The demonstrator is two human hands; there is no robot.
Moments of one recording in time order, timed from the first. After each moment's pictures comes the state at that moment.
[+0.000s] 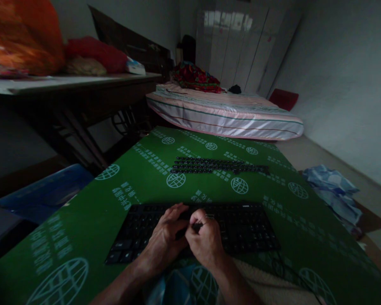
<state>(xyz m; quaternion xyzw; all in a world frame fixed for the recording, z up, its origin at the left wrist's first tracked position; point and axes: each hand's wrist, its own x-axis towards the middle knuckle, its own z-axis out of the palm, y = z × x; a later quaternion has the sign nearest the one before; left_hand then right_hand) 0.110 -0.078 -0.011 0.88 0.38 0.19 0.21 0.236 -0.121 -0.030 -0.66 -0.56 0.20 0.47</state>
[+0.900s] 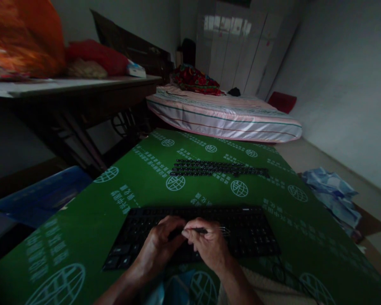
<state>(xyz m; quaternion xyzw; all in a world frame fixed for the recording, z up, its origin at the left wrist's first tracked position) 0.103 -0.078 -0.006 0.81 0.37 0.28 0.35 0.249 -0.126 -0.023 -0.52 -0.54 0.39 0.54</state>
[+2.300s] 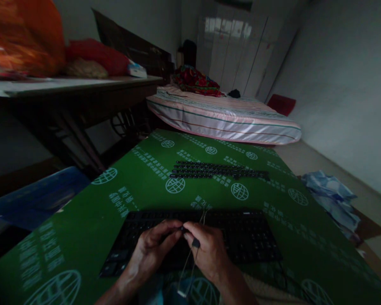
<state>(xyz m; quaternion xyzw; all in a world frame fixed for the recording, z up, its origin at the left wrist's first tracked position) 0.095 -0.075 -0.016 0.68 0.41 0.39 0.47 0.251 -0.124 -0.030 -0.53 -0.70 0.15 0.46</state>
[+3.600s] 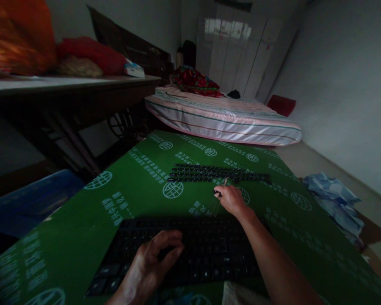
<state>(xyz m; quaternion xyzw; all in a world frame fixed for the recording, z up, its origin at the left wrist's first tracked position) 0.095 -0.078 -0.016 0.76 0.42 0.32 0.39 0.365 -0.023 -0.025 -0.73 -0.67 0.00 0.11</state>
